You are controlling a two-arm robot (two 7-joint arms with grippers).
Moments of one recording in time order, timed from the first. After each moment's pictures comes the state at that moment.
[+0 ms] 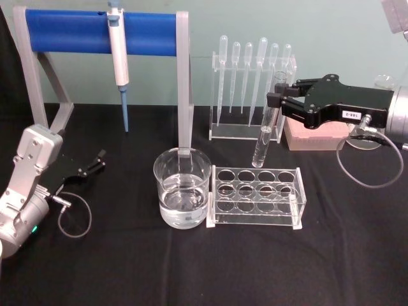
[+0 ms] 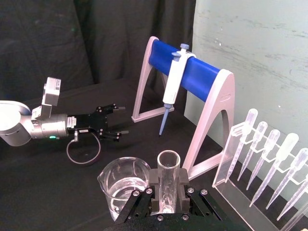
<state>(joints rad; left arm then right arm) -0.20 0.60 0.45 -1.41 -0.25 -0.12 0.03 0.54 0.76 -0.45 -1.72 0.69 0.43 0.64</state>
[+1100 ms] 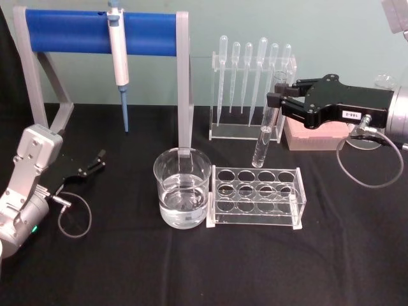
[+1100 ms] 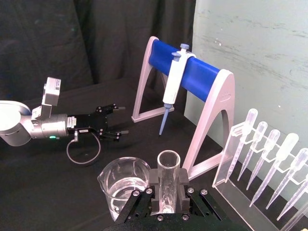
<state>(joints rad) -0.20 0.60 0.45 -1.41 -0.25 -0.12 0.03 0.54 0.76 -0.45 -1.72 0.69 0.43 0.64</state>
